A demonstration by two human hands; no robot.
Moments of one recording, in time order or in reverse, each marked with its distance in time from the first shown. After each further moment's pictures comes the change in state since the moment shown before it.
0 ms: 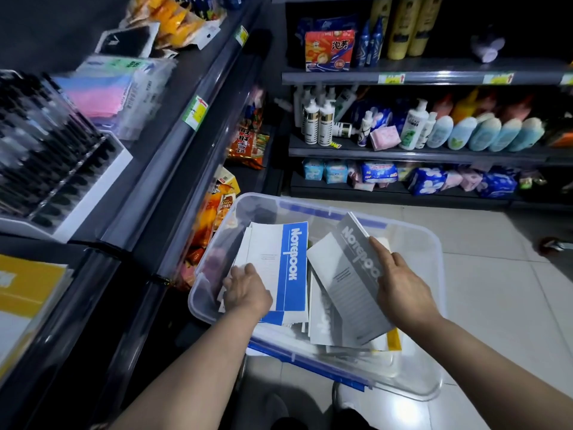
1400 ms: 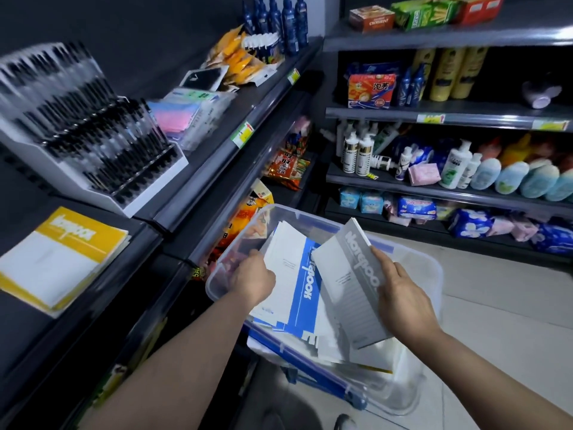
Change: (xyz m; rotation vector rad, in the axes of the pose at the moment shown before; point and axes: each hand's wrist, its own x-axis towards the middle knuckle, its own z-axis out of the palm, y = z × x) left_hand -0.048 0.013 -0.043 -0.234 0.273 -0.030; right_hand -0.011 0.010 -0.036 0.114 0.018 -0.202
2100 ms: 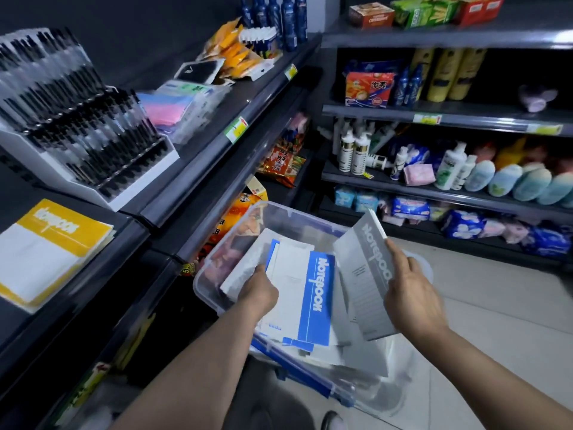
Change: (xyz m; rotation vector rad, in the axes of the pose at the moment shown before) left_hand -0.010 0.011 0.044 -0.280 -0.221 -0.119; right_hand 0.008 0.017 -0.015 -0.061 0.087 0.108
